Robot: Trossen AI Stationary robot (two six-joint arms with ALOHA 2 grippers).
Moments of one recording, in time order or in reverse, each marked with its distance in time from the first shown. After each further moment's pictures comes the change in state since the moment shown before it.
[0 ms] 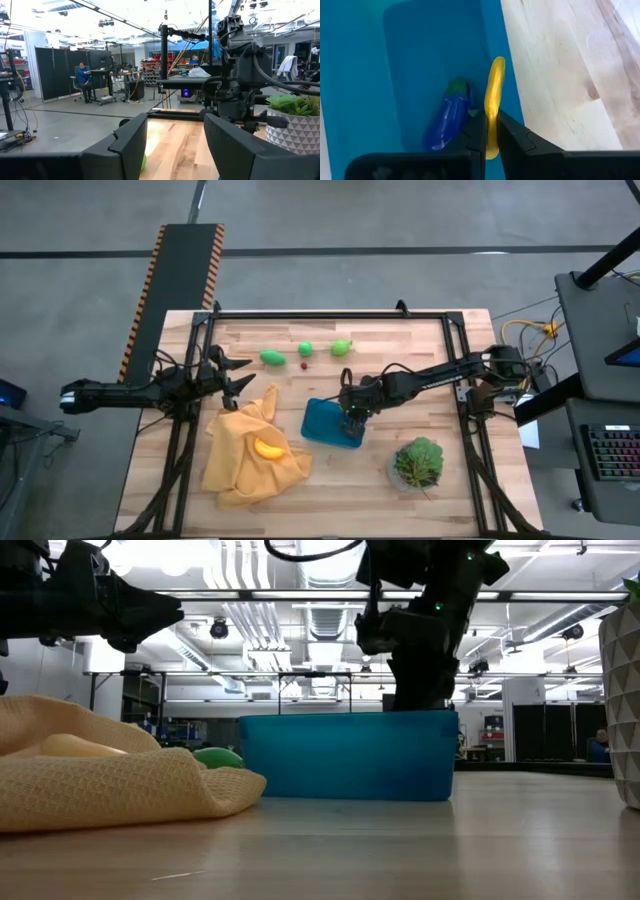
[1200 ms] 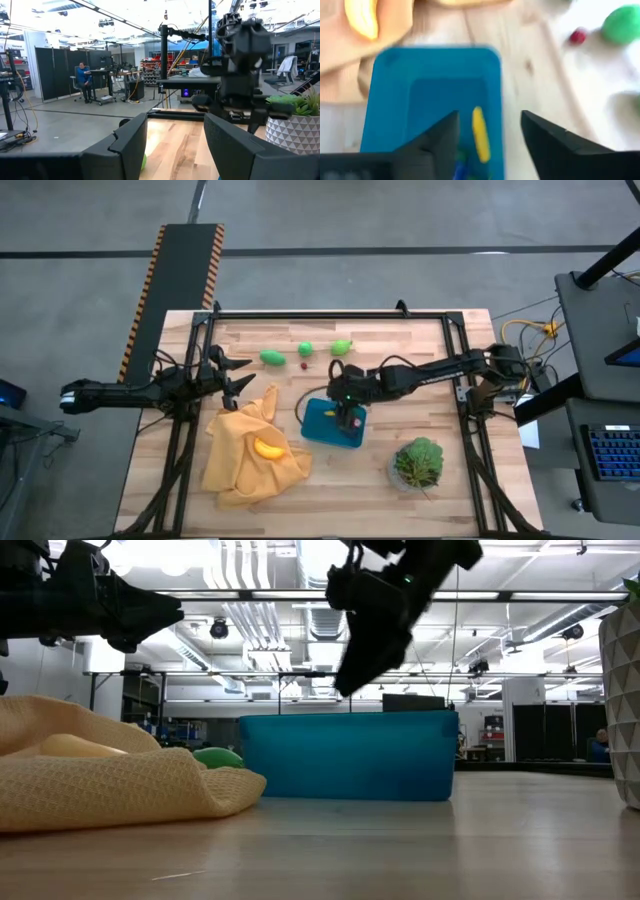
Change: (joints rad) left arm 0.000 0.000 0.000 0.000 0.000 0.000; right arm -0.030 0.001 0.102 0.128 0.059 -0.248
